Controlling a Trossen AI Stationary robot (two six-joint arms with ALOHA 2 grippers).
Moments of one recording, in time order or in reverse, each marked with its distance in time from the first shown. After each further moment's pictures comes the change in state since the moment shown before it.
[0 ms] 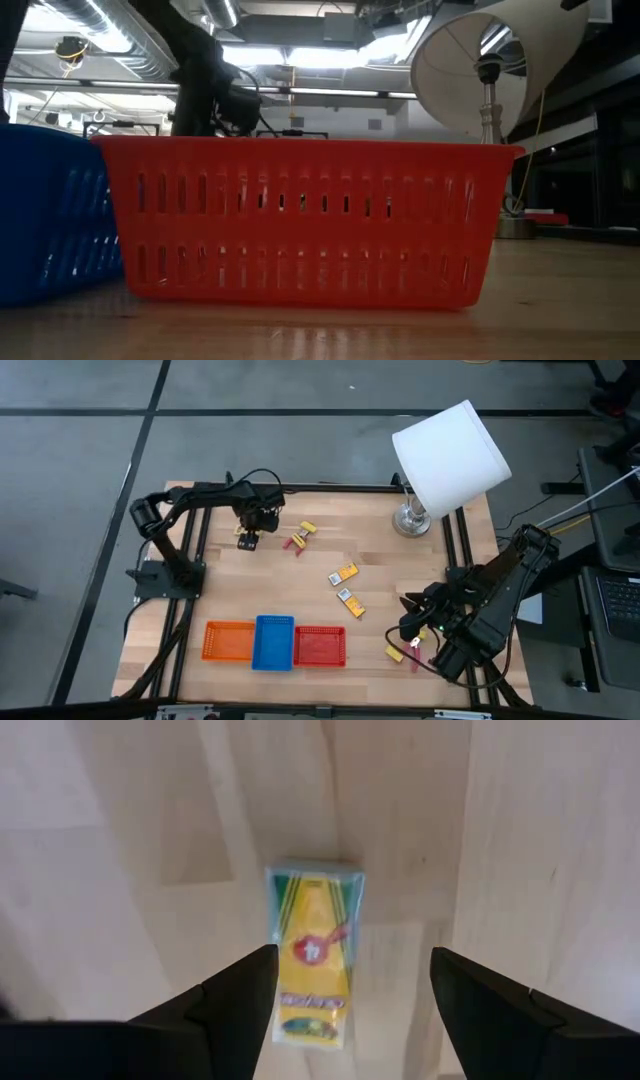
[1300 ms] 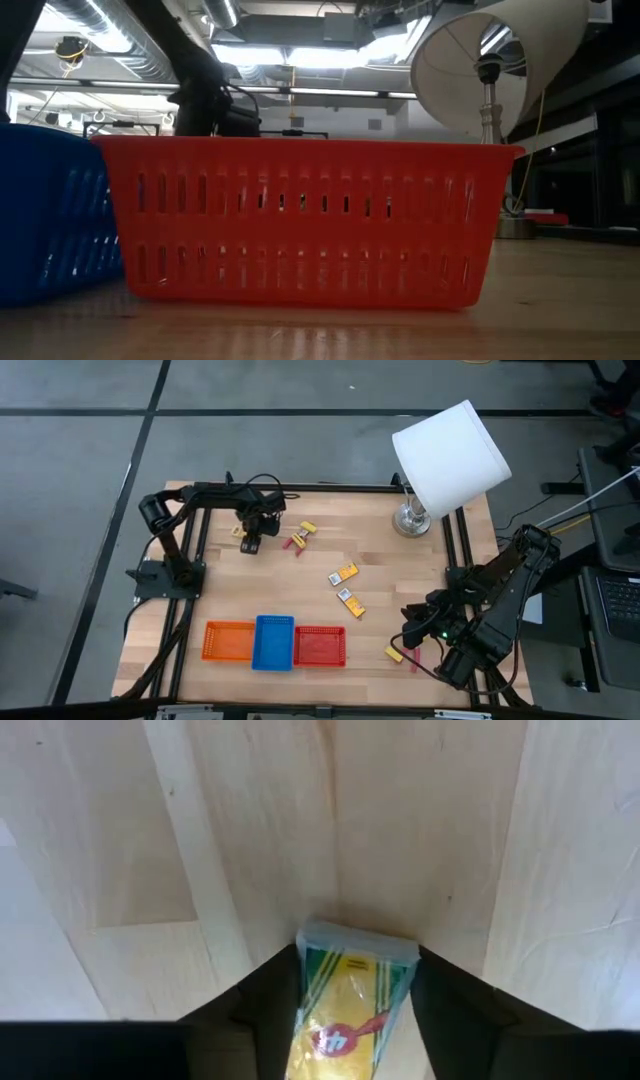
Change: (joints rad) left arm -0.001 0.069 -0.073 0.122 0.021 -0.014; right arm 0.043 0.000 0.000 0.072 -0.066 0.075
